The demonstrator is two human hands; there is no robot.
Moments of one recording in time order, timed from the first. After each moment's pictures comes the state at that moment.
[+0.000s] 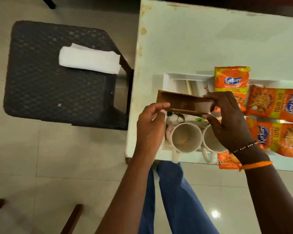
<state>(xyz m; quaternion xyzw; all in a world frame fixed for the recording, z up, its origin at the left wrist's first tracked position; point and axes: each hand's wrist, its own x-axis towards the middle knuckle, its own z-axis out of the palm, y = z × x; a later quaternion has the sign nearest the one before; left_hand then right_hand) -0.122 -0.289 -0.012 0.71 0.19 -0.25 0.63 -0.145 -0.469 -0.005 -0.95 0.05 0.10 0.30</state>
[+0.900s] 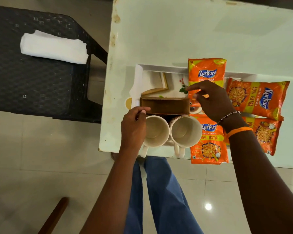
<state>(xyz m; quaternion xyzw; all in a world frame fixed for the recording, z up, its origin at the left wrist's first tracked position) -0.149 -0.340 -0.049 0.80 0.21 -0.23 0.51 -0.125 -0.549 -0.043 -0.91 0.10 0.15 0.36</state>
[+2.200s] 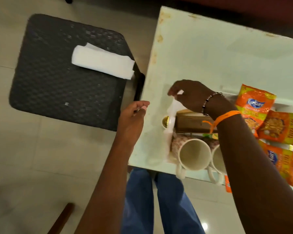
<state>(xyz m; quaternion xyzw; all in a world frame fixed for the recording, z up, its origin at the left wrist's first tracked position) -0.080 -0.240 -0.037 0.72 0.23 -0.22 0.62 -0.016 -0.406 -0.018 -0.91 -0.04 0.32 0.25</state>
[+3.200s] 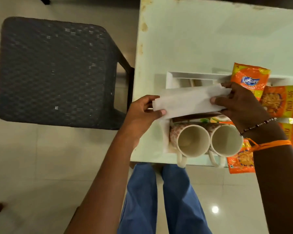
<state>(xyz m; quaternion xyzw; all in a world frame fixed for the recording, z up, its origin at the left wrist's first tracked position) -0.081 -0.258 -0.037 0.68 0.15 -0.36 0.63 -0.104 -0.480 -0.013 -0.72 0.31 0.14 0.60</state>
